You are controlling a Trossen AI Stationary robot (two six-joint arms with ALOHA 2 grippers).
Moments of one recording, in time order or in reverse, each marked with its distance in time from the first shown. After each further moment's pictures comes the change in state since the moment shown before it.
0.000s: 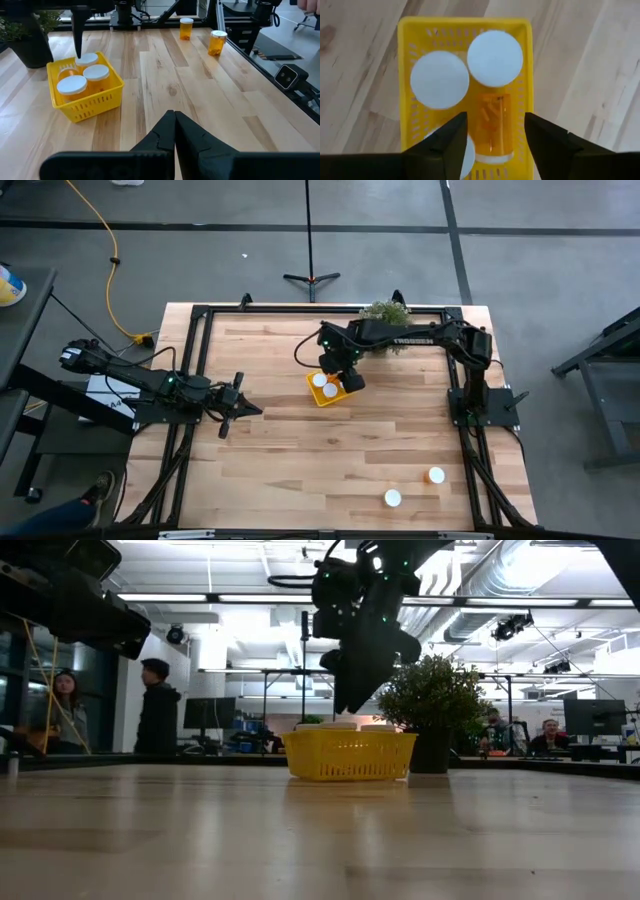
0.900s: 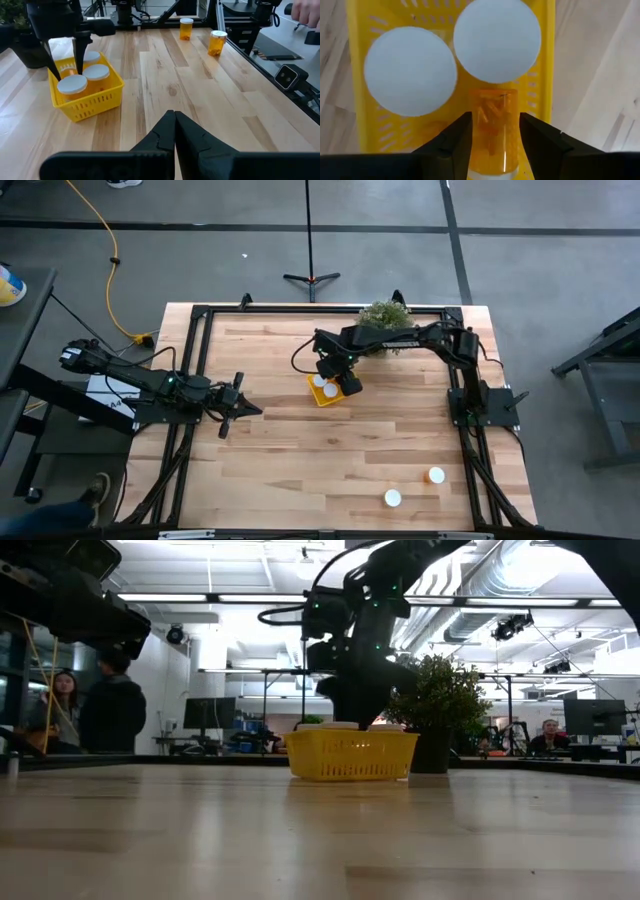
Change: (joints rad) left arm 0.000 0.000 0.000 0.000 0.000 0.000; right arm 0.000 0.094 0.000 0.016 0.043 -0.014
